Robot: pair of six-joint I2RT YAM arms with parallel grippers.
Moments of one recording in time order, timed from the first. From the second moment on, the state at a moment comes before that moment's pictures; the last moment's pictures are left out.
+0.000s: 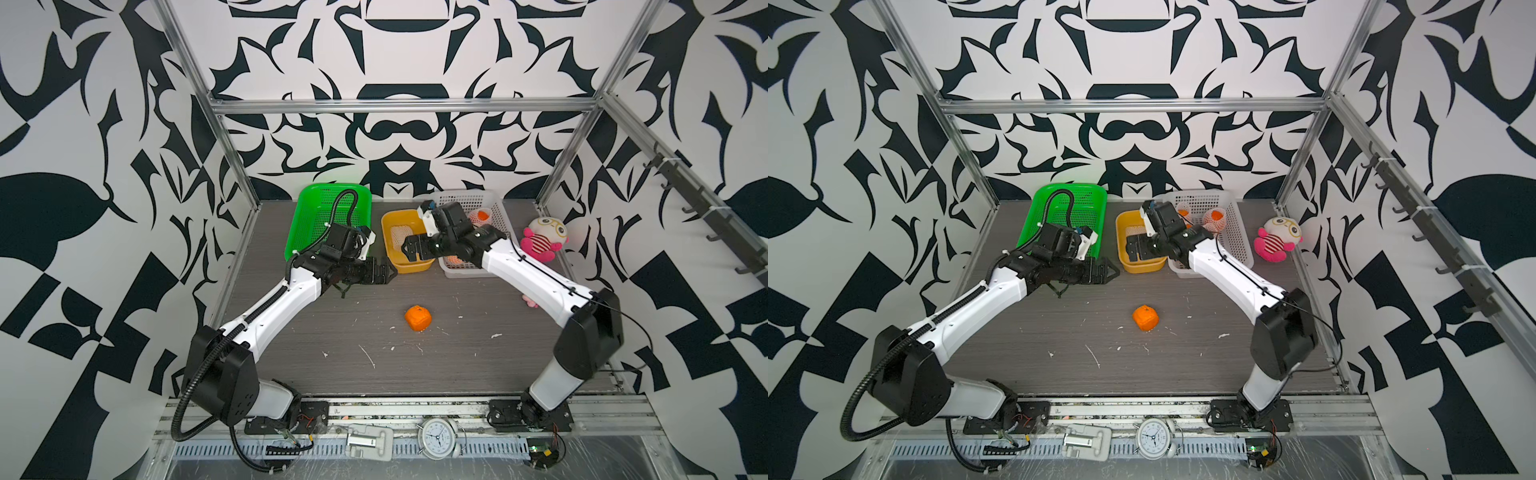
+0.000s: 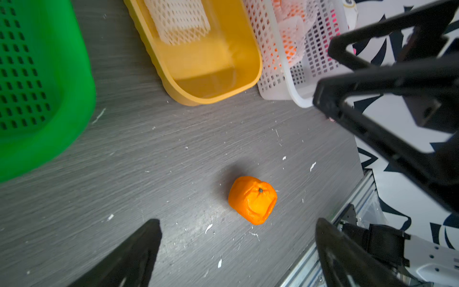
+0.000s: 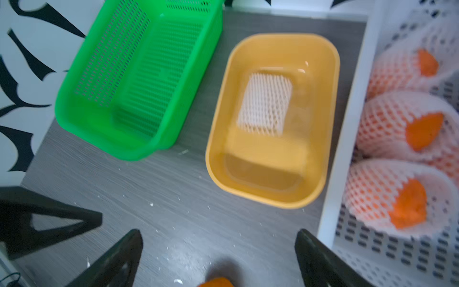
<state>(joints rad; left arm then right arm) -0.53 1.42 1.13 -0.57 0.41 -0.42 0.59 1.61 1.38 -0.59 -0.06 0.34</state>
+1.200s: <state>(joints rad) -0.81 1.94 1.55 -0.94 0.41 -0.12 0.68 0.81 0.46 -0.50 0.14 0.58</state>
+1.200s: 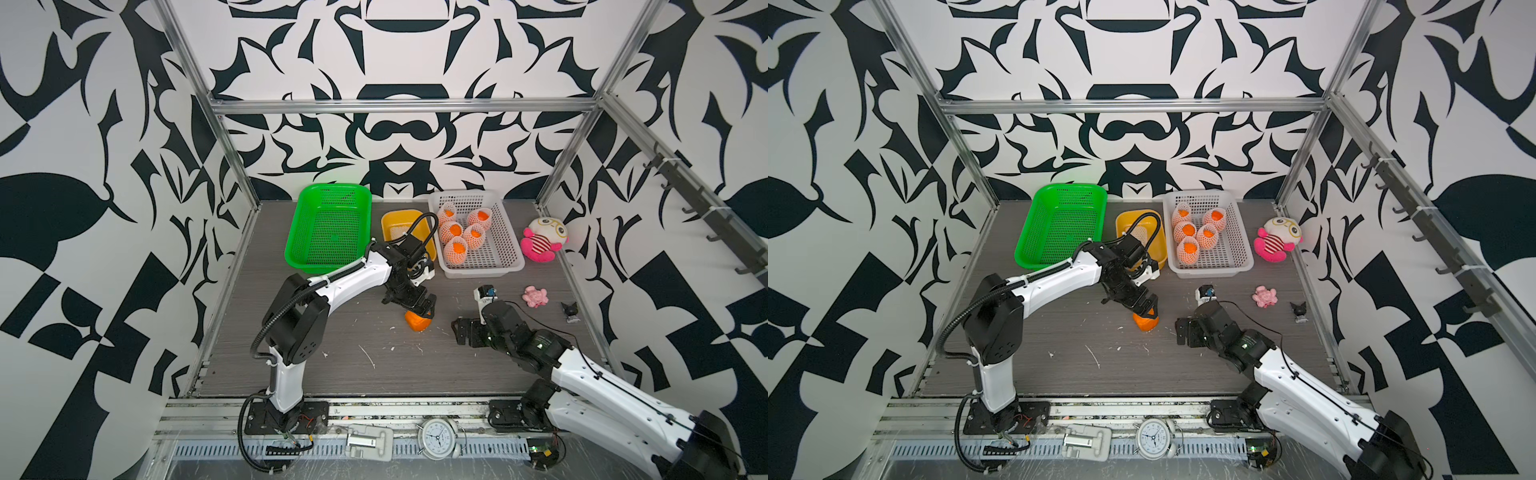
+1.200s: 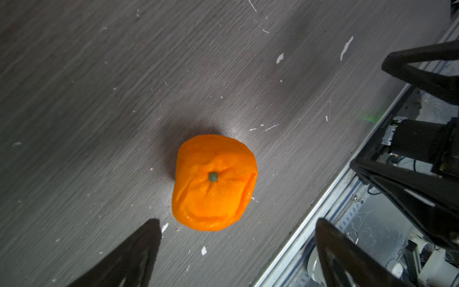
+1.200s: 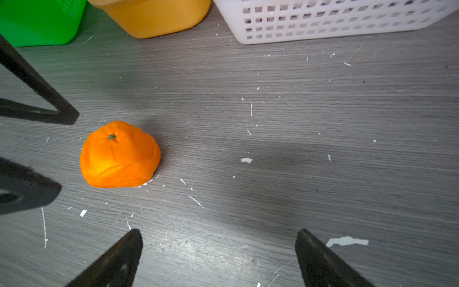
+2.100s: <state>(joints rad) -0.84 2.08 1.58 -0.95 0.35 -0.11 0.63 0.84 0.39 -0.37 0.11 0.60</state>
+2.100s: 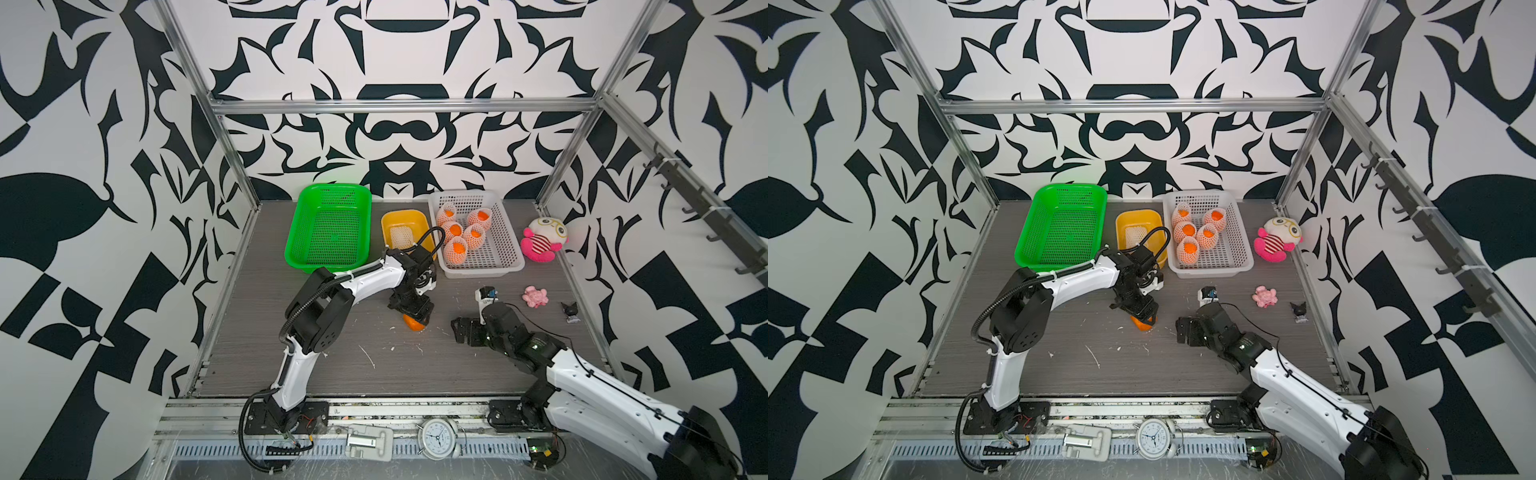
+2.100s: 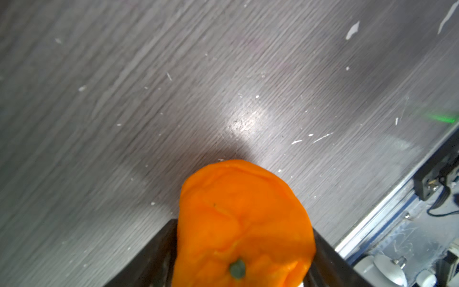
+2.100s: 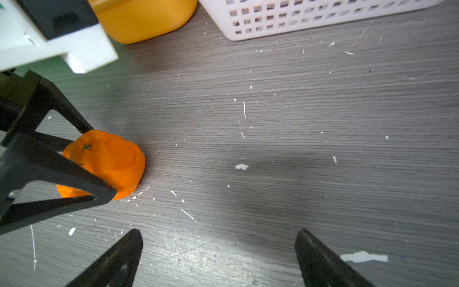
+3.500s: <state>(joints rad) -0.39 1.84 1.77 -1.07 0.32 -0.14 0.63 1.11 0.68 -0.21 0.07 0.27</state>
